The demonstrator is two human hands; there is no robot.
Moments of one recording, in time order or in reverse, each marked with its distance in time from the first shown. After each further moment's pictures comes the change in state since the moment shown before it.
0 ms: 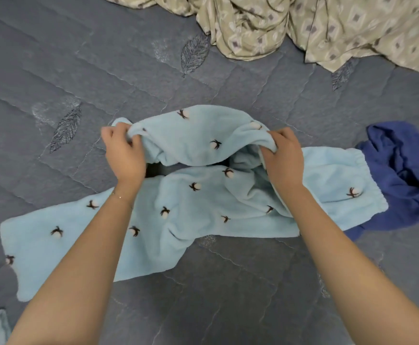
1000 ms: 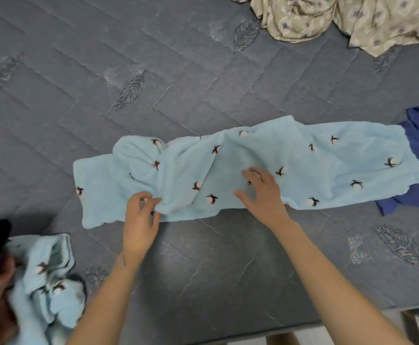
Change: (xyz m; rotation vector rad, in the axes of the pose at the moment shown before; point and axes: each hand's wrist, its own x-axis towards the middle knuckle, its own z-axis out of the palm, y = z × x) left_hand -0.196 -0.191 -0.136 0.187 -0.255 0.297; right_hand -0.200 -0.035 0.070 -0.057 -0.448 -0.102
